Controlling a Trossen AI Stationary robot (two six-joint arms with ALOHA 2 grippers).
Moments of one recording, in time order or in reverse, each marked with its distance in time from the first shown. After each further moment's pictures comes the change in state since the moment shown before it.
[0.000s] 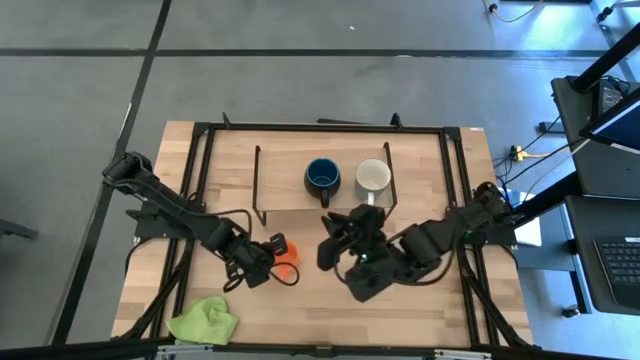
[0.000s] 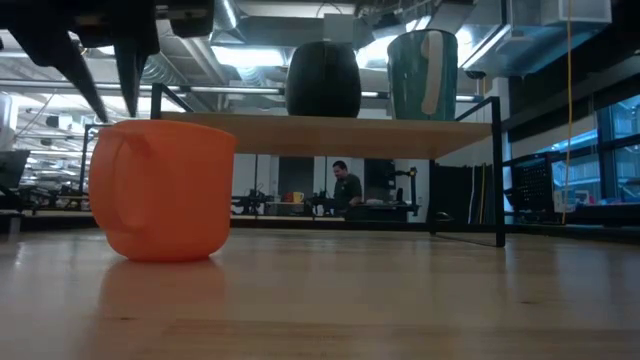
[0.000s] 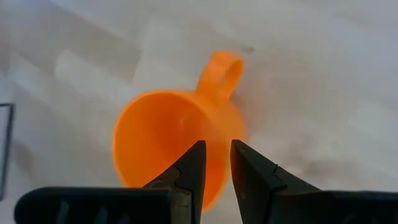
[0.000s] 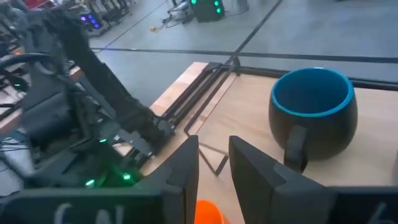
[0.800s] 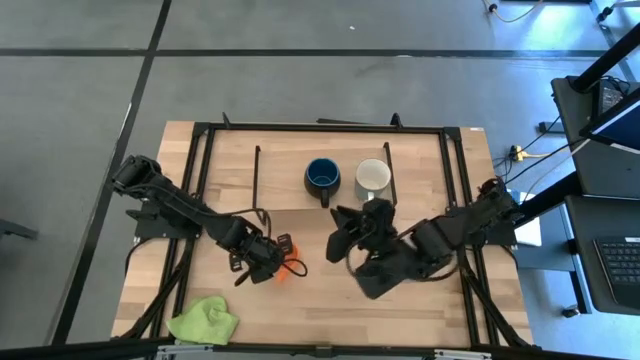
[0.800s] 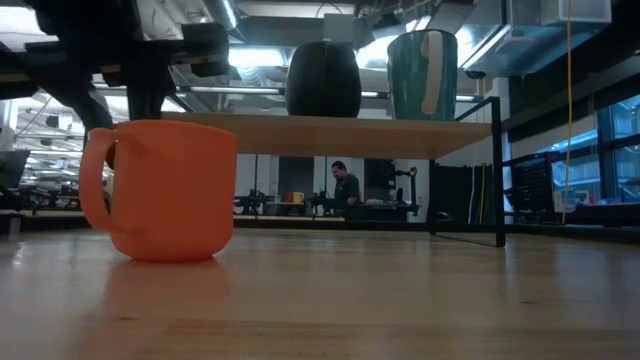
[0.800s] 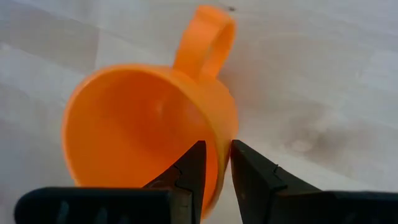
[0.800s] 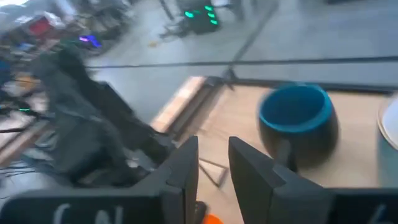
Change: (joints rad) left arm 0.081 0.088 -0.001 -0.023 0.064 0.183; right arm 0.022 -0.052 -0.002 -0.060 0.047 0.095
